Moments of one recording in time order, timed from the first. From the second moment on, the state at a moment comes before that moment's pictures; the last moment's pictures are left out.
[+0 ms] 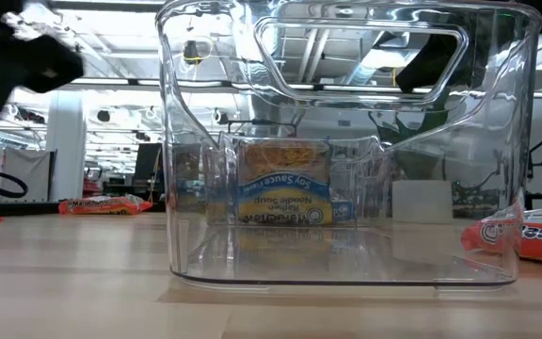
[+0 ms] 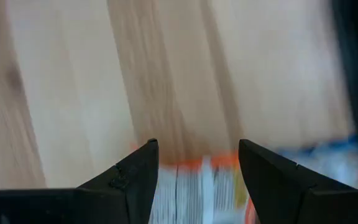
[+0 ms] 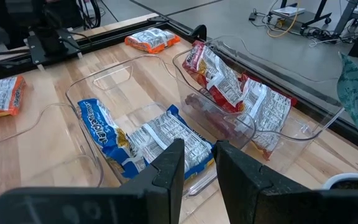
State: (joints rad) left arm -0.61 1.26 0.83 -0.62 -0.05 -0.43; right arm 0.27 0.88 0.58 -0.23 0.77 0.47
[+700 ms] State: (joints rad) left arm -0.74 1.70 1.01 -0.93 -0.07 -0.45; right arm 0.27 0.88 0.58 -0.23 0.76 0.47
